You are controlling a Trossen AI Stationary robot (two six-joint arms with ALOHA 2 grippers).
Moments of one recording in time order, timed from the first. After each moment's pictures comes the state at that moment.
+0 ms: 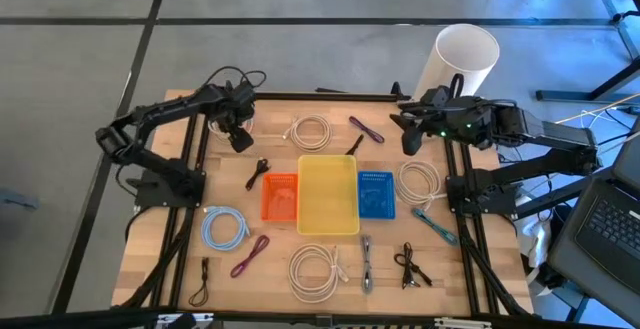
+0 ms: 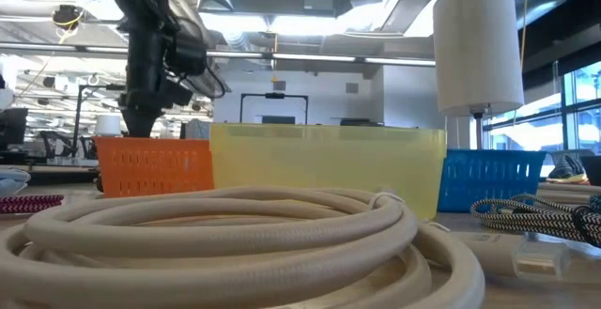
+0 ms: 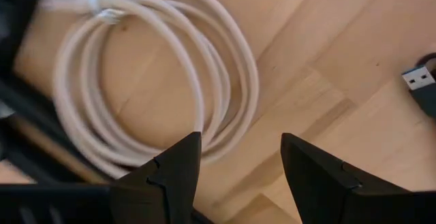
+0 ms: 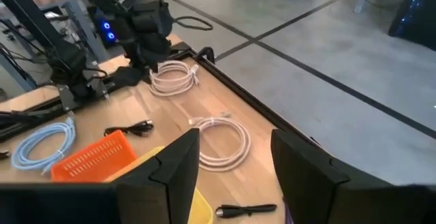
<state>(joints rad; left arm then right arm) 0.81 1.41 0.90 -0.96 -0.13 0.14 -0.02 1.02 1.27 -0.74 0.50 0.36</state>
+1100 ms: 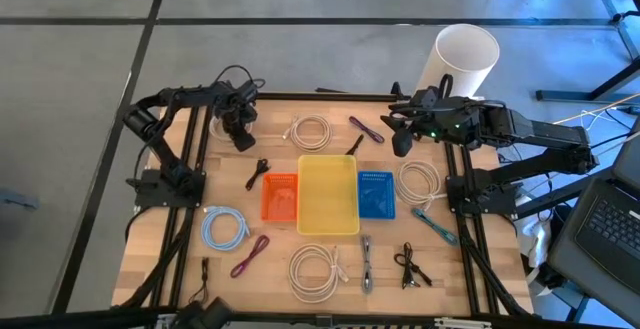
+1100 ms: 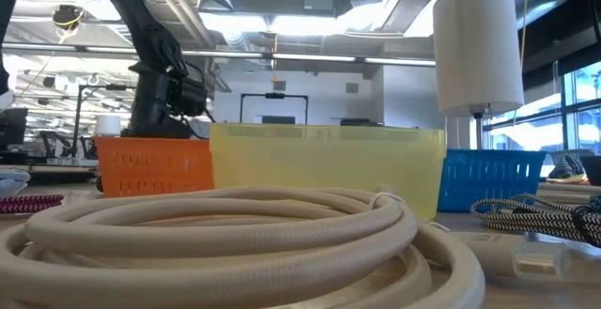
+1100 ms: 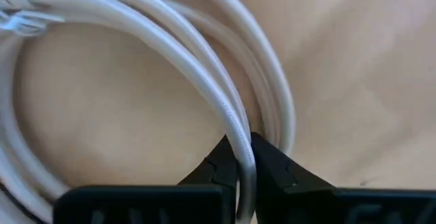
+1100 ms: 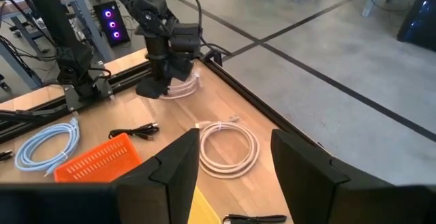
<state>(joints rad) 0.94 1.64 0.89 -0.90 -0.02 0.25 -0.02 1.07 1.27 -0.67 0.48 0.33</state>
